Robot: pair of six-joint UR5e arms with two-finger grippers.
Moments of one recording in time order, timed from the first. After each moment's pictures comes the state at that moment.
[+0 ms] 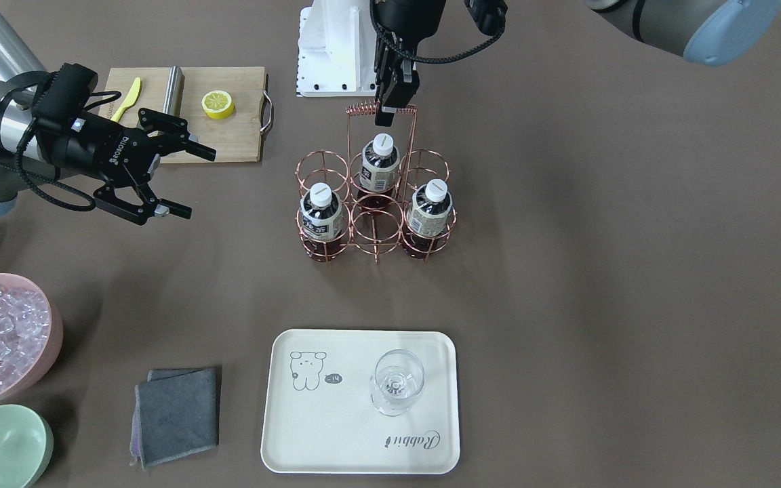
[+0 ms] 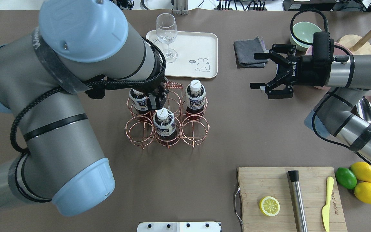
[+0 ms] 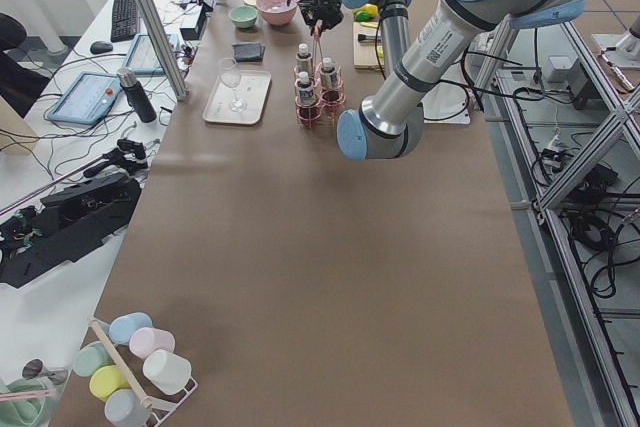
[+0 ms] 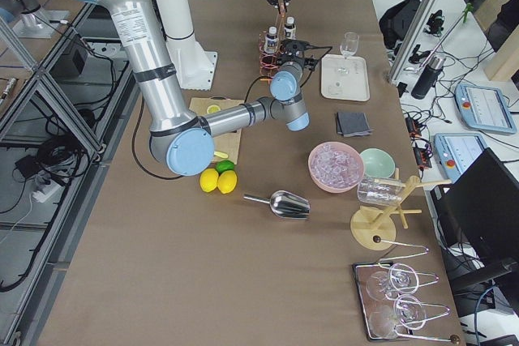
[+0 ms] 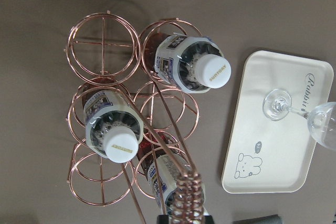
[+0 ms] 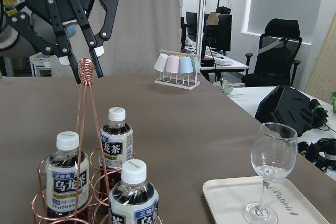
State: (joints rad) left arm -0.59 -2.44 -2.02 -1.26 -1.78 -2.86; right arm 0.87 -1.21 1.44 0.27 2.13 0.41
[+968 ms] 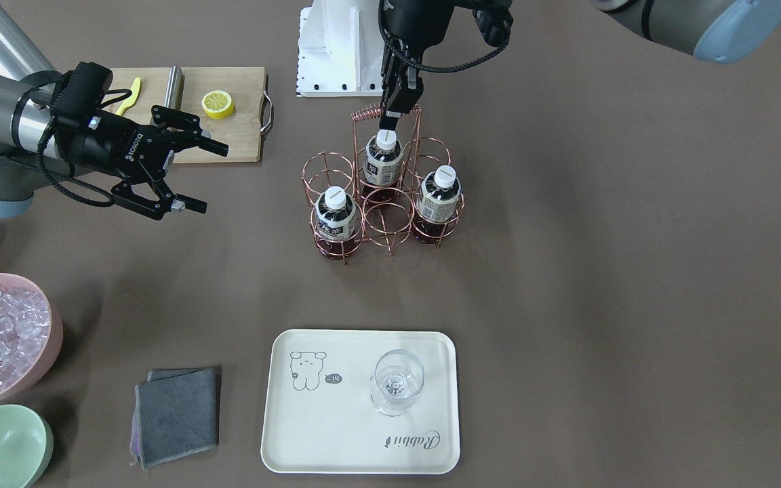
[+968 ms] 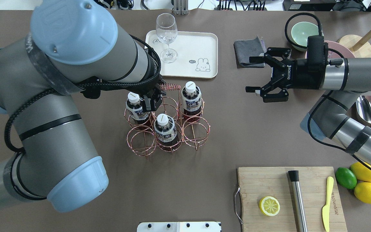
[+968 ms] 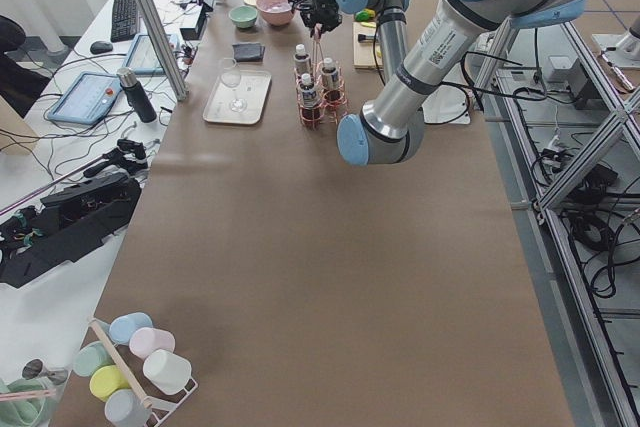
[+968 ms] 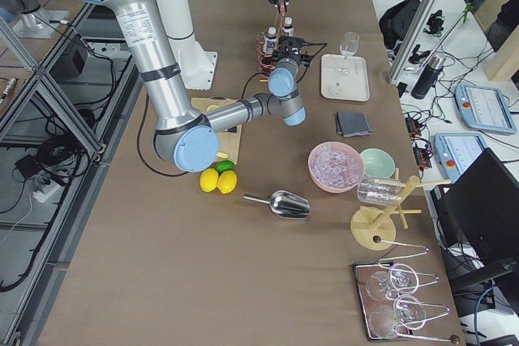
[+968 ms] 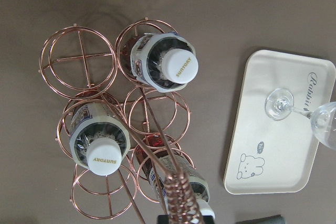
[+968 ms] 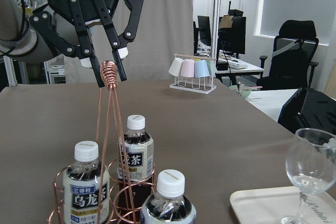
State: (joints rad) left arm -0.61 -2.40 -2.03 -1.31 -1.83 -2.82; right arm 0.81 -1.19 1.44 0.26 2.10 0.41
